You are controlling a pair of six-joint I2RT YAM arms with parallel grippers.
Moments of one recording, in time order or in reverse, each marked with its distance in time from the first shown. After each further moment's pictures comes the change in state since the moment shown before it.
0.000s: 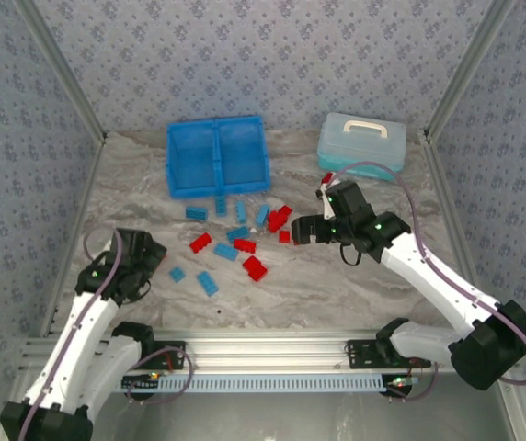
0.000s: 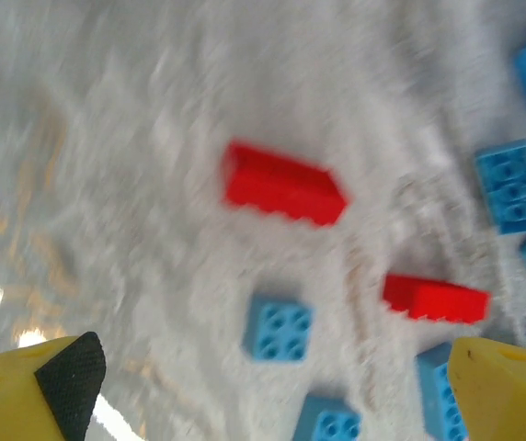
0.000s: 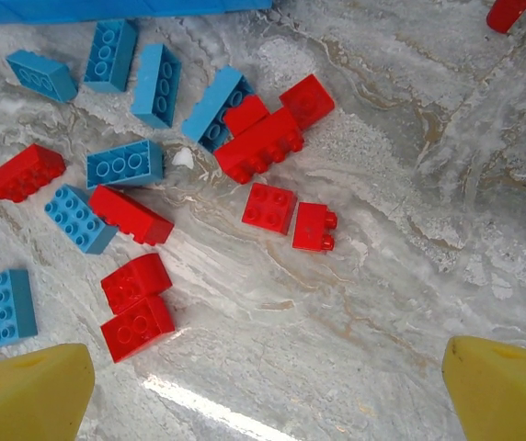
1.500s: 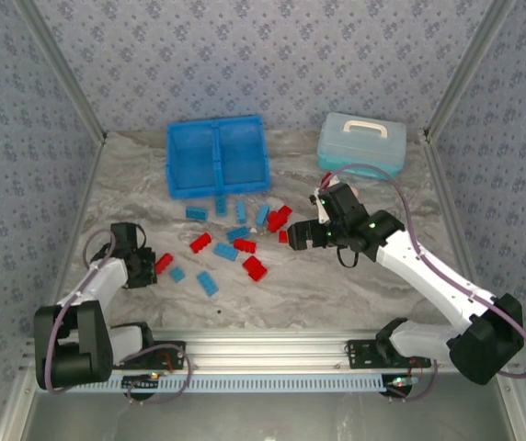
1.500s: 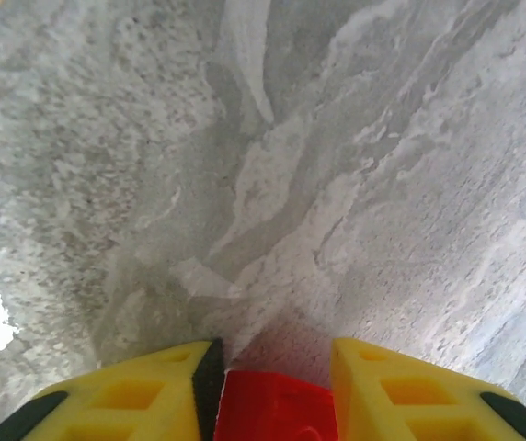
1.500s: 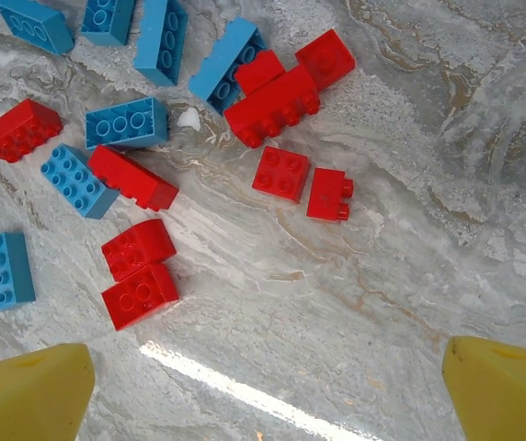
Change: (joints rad) left arm 0.307 0.479 -0.132 0.487 0.245 -0.311; right arm 0.040 0.026 0.027 -0.060 -0.005 0.001
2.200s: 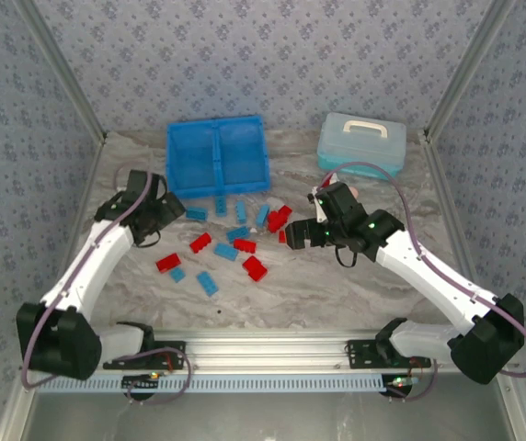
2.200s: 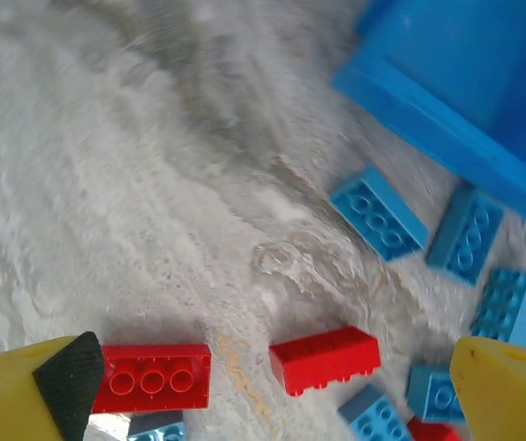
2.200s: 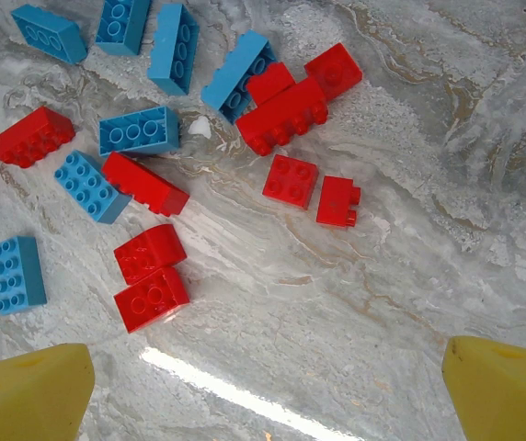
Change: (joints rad) left arm -0.324 0.079 0.561 -0.334 -0.247 0.810; right arm 0.029 0.000 0.024 -0.008 0.026 0.018
